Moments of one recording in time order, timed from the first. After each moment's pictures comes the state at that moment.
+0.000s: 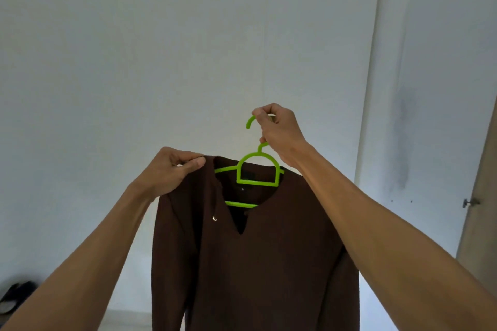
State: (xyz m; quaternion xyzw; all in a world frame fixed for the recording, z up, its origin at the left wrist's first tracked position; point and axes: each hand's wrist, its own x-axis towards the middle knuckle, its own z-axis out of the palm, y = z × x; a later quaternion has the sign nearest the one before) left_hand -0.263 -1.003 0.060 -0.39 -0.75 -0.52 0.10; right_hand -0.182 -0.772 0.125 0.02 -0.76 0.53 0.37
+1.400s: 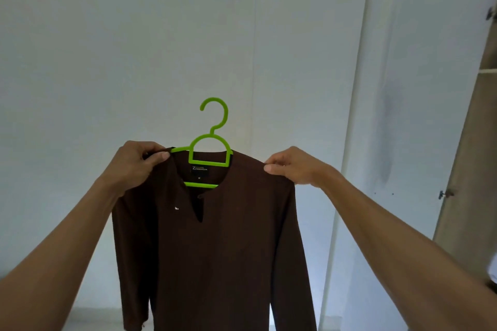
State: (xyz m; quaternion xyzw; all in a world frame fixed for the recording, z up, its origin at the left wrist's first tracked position) left_hand -0.307 -1.031 0.050 -0.30 -0.82 -0.45 0.19; right_hand -0.163 -0.694 0.062 -0.02 -0.94 0.32 0.13
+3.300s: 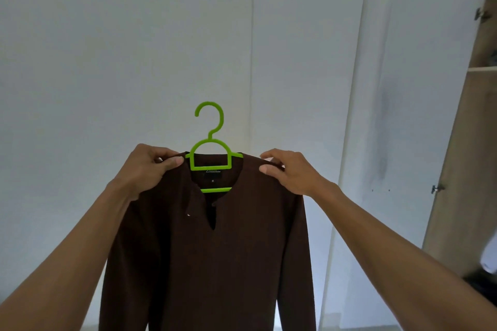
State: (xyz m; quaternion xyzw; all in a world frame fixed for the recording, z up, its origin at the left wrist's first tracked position) left_hand -0.348 -1.025 0.049 -0.31 -0.78 -0.53 0.11; right_hand -0.213 -0.718 0.037 0.03 -0.93 0.21 0.29
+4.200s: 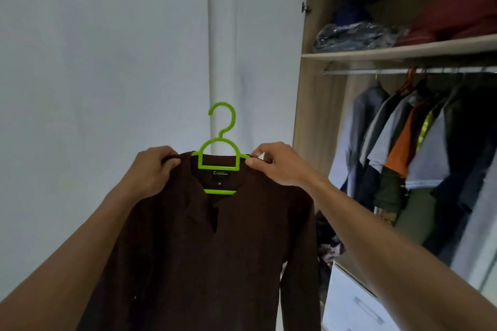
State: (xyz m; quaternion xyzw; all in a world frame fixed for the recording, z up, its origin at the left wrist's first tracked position) left_hand -0.300 -0.671 0.009 -0.56 -0.73 -0.37 0.11; right_hand -0.043 -0.505 0.022 -0.26 -0.90 0.16 0.31
